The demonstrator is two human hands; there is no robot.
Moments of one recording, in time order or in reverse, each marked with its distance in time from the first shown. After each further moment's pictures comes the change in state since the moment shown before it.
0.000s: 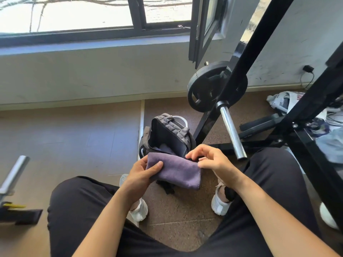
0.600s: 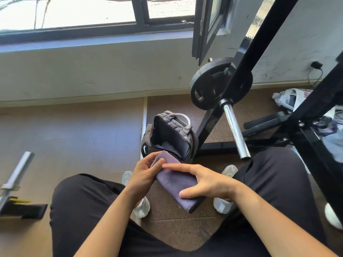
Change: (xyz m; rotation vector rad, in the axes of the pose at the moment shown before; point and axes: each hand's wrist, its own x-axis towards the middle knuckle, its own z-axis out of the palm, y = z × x) left_hand 0.002 -0.006 0.008 0.102 0.045 0.139; right_hand -0.011 -0.023 0.034 -0.228 -0.462 -0.019
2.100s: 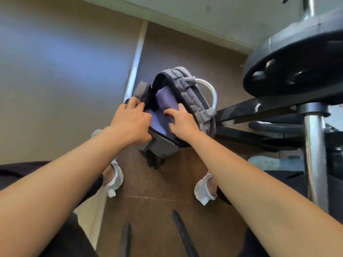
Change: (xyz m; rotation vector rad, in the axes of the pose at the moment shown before) left_hand 0.192 -0.044 -0.091 1.669 -0.274 -0.180; right_hand 0.282 0.209 -0.071 -0.713 0.223 0.495
